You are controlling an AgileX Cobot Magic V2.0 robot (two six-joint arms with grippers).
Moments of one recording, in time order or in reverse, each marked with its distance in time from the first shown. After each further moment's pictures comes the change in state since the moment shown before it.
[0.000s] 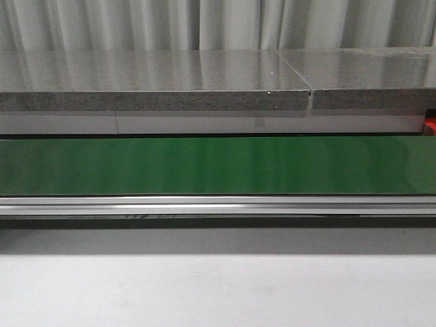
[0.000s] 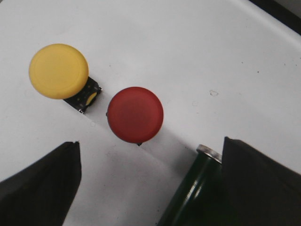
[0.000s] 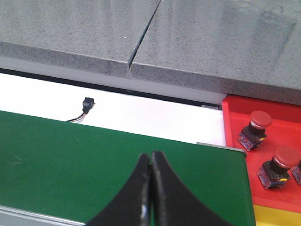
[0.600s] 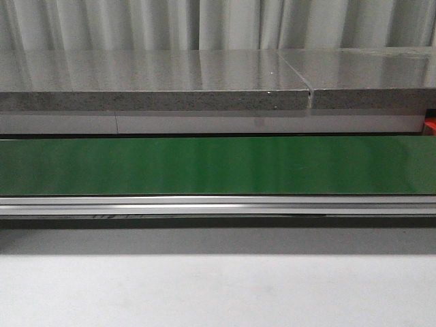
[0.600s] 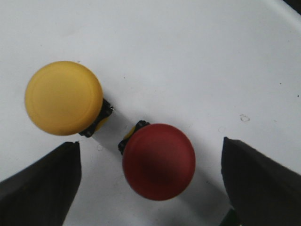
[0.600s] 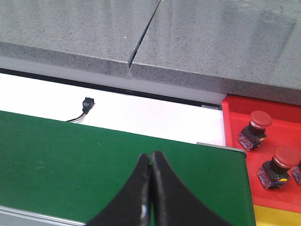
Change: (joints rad) left arm 0.041 0.149 -0.110 -0.024 0.018 0.000; right arm 0.000 0.000 0.000 0.000 0.000 0.000
